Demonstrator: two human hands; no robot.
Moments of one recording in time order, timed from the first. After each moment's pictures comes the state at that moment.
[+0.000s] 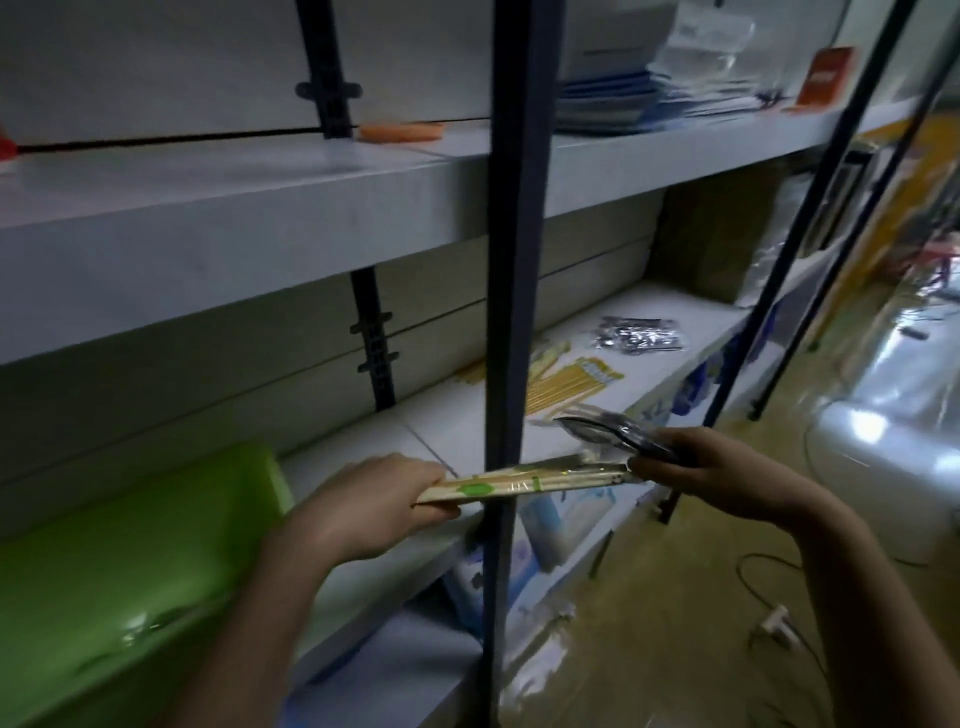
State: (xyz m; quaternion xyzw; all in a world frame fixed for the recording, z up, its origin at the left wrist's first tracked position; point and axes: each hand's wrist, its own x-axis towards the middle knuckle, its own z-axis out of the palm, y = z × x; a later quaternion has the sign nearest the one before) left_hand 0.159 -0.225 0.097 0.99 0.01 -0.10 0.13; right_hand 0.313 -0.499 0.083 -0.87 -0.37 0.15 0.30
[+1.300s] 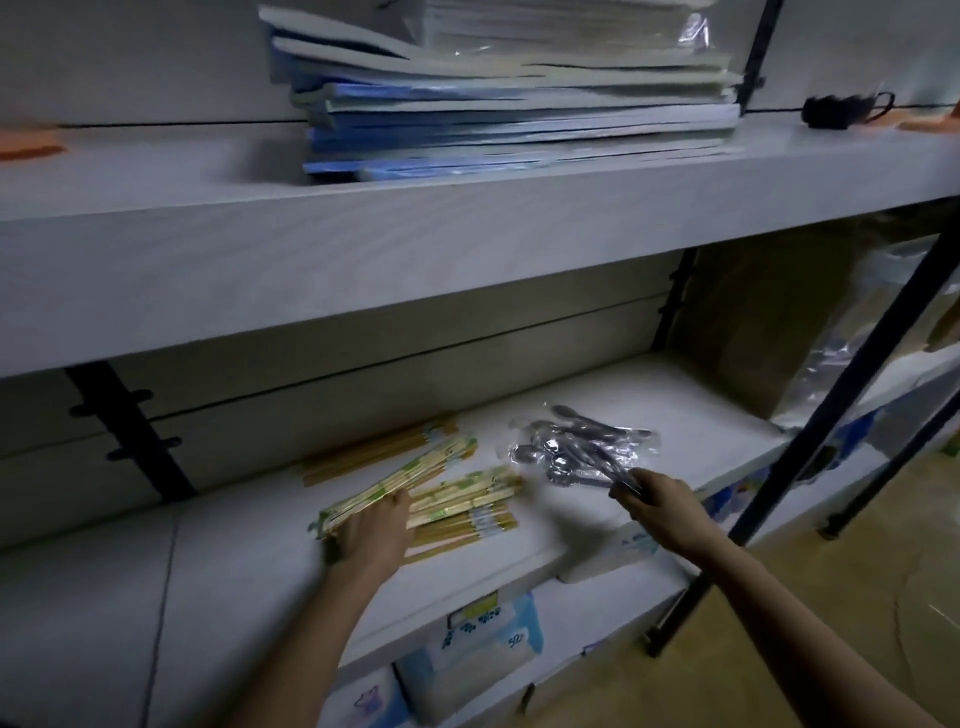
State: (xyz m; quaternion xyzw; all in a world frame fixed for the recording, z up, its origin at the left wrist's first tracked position) left_hand 0.581 -0.318 -0.061 0.94 0.33 -0.08 0.01; right_hand 0.774 -0.558 -0.016 -0.90 -0.34 0.14 0.25
